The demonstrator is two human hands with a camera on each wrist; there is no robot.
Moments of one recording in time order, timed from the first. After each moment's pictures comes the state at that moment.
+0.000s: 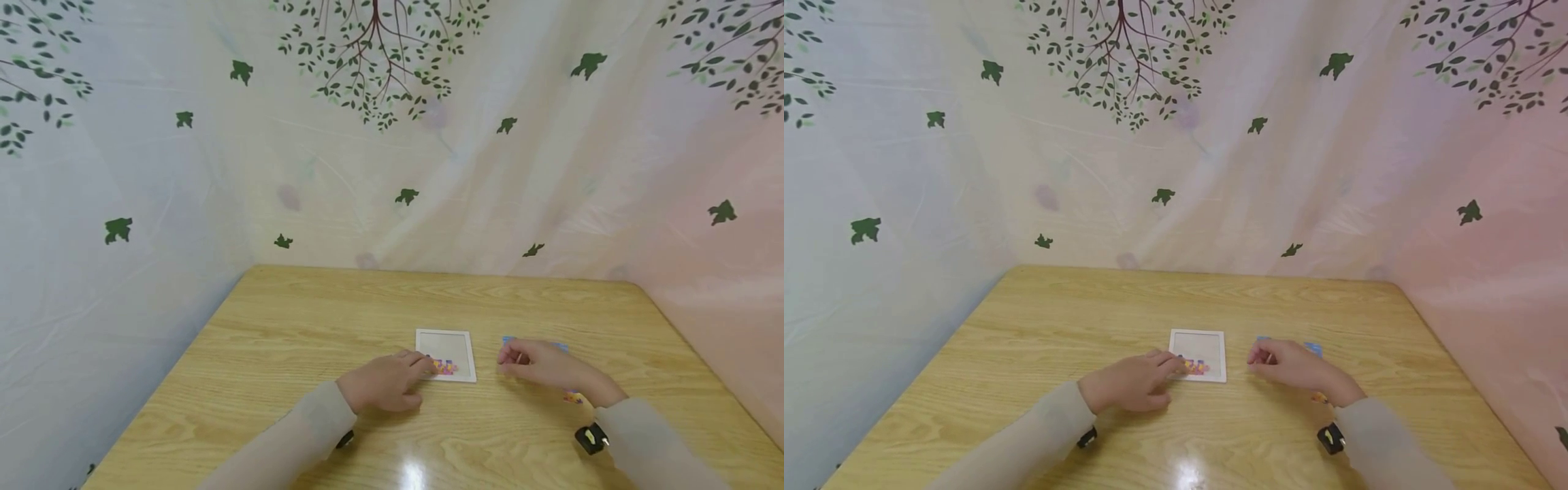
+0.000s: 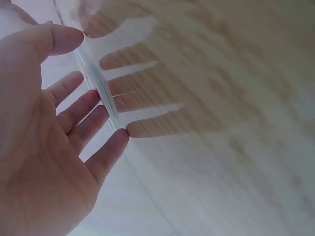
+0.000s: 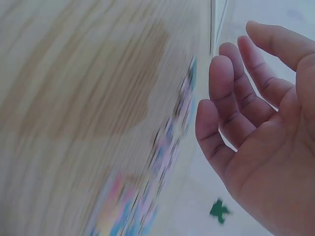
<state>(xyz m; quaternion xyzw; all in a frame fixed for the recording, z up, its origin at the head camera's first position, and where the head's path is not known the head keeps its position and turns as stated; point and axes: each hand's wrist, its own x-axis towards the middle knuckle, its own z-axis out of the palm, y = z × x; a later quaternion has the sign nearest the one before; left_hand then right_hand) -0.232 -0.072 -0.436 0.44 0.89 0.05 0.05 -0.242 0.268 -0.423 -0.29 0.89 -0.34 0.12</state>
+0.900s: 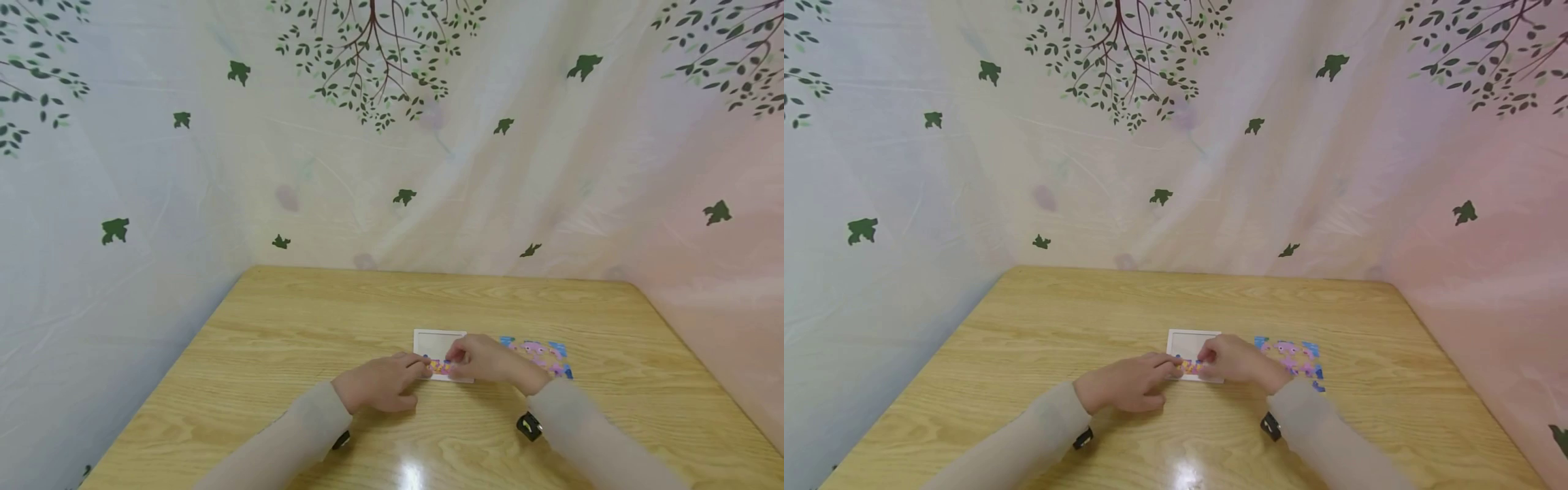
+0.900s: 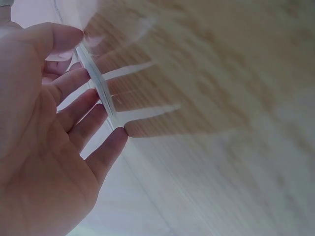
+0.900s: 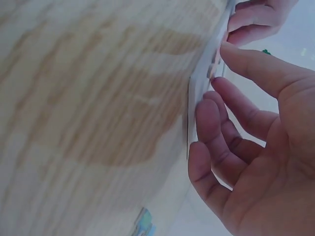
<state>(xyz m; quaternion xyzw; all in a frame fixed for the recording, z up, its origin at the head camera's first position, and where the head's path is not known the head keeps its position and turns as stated) -0.232 -0.074 -0.432 0.44 0.90 0.03 0.07 -0.261 0.180 -0.430 -0.29 0.90 -0.30 0.12</state>
